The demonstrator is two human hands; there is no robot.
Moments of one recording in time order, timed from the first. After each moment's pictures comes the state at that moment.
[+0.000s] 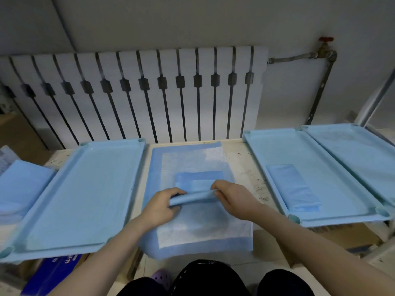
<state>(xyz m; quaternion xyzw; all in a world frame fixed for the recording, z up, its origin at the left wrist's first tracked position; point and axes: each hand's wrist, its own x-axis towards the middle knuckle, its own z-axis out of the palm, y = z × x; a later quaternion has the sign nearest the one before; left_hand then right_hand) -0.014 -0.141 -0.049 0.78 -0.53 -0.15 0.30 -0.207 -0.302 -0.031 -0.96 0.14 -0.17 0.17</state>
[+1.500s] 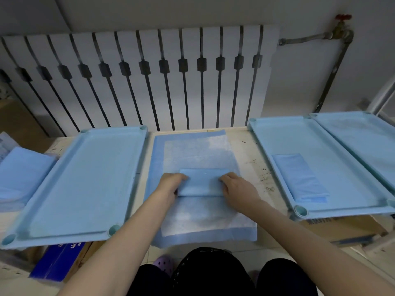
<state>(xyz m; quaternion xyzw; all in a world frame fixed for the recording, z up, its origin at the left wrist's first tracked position) -0.026 -0.187 -0.036 0.73 -0.06 -0.38 0.56 -0.193 -0.301 -0.062 -0.94 0.31 -0.06 0.10</state>
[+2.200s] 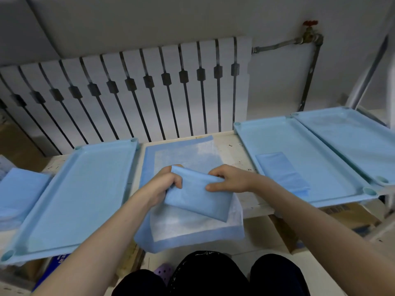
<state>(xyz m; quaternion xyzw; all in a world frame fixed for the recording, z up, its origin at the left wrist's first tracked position) -0.065 -0.175 0.032 0.70 -0.29 -0.42 0.50 -0.221 -0.324 0.013 -0.90 0.14 -0.02 0.42</state>
